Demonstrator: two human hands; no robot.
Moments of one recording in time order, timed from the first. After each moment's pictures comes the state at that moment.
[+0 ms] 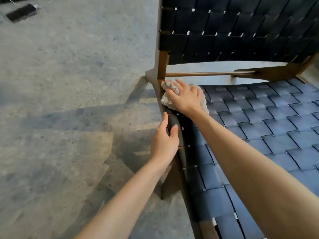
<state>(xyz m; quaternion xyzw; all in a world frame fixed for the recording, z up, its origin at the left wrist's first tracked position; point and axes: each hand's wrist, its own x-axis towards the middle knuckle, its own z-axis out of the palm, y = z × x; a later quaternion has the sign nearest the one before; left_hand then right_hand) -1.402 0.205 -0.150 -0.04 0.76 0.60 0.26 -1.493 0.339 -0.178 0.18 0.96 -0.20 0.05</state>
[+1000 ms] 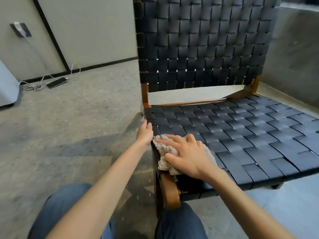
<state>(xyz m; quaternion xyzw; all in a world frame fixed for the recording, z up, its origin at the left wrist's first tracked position) -1.374 0.216 -0.140 -0.03 0.80 0.57 0.19 -1.246 0.316 -0.102 0.02 0.98 -0.19 0.04</state>
